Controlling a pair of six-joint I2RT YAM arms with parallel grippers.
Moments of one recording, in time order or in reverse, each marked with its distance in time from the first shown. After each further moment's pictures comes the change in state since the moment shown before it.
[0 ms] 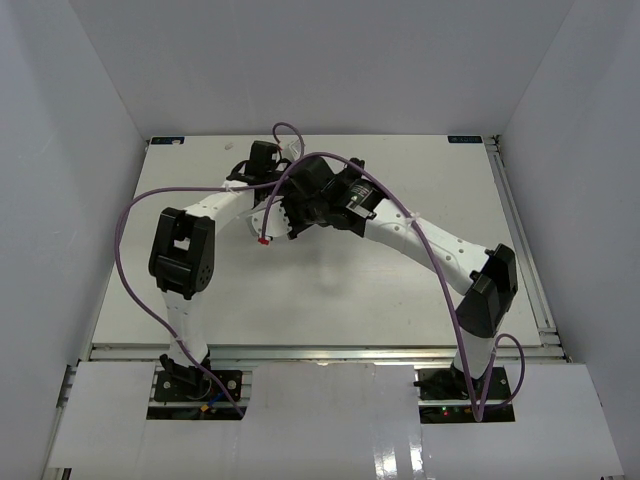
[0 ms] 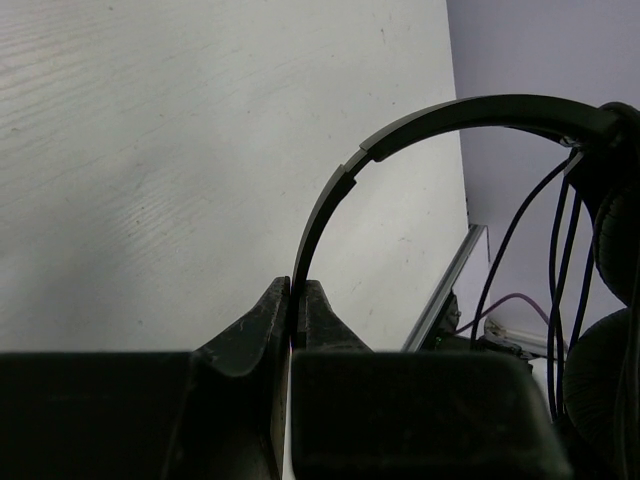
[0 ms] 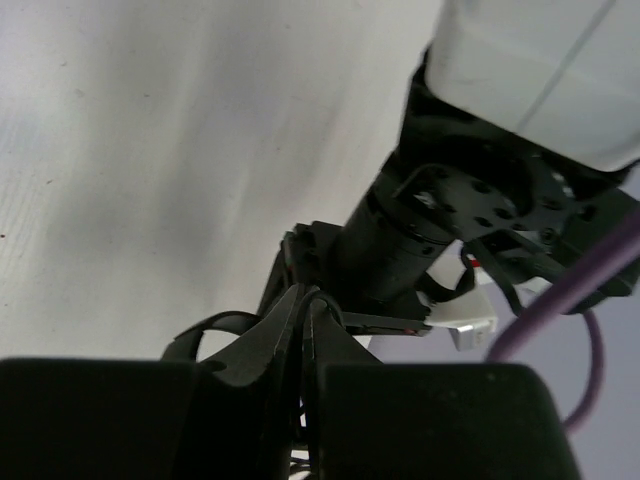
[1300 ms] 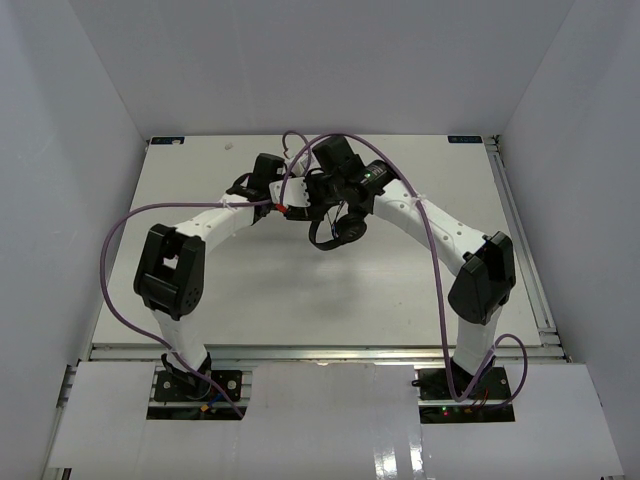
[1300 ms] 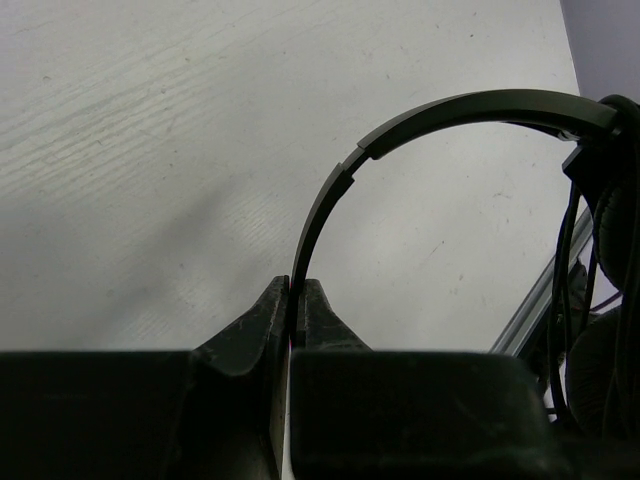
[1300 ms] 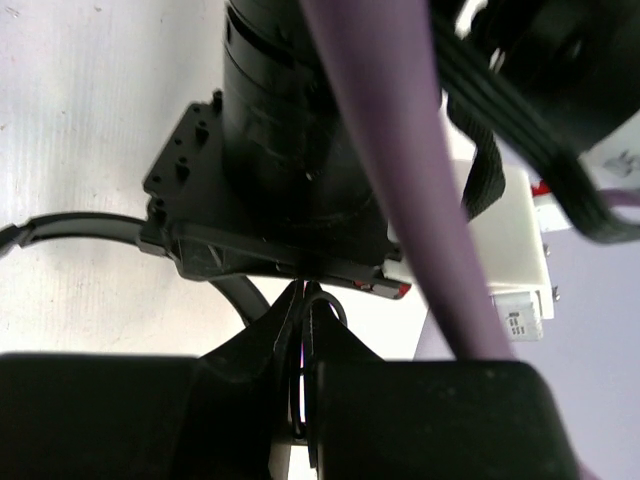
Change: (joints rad) left arm -0.081 -0.181 -0.178 -0.049 -0.189 0.260; right arm -0.179 0.060 0.019 -0.002 -0.079 0.083
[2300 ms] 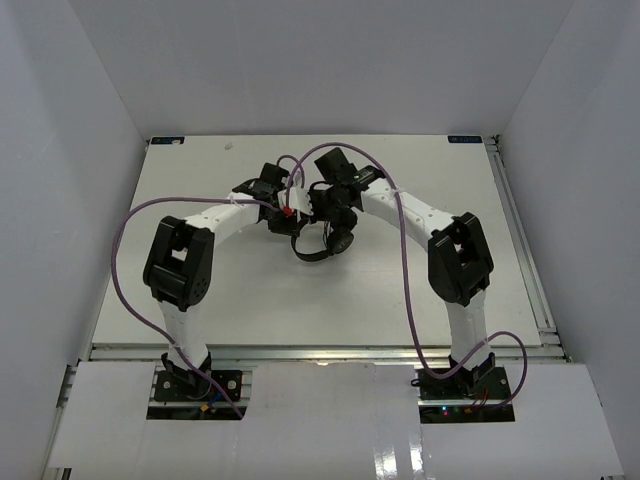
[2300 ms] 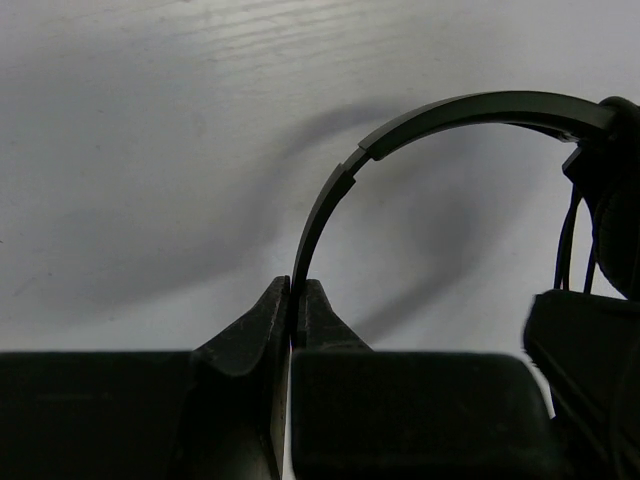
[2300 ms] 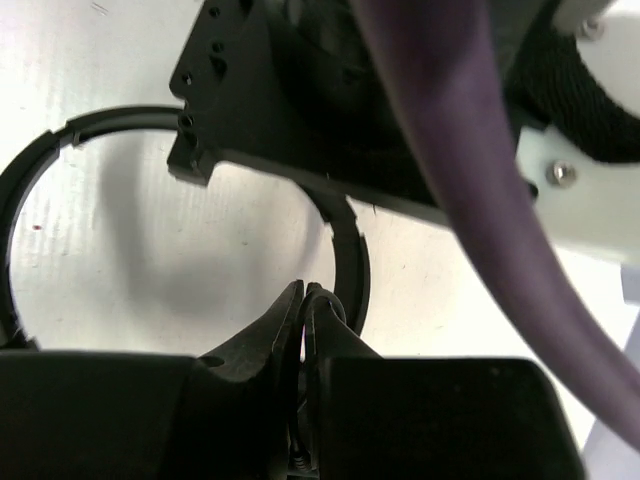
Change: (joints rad) left arm -0.001 0.066 0.026 -0.250 -0.357 0.025; right arm -0.082 0.175 -0.052 0.019 -0.203 0.069
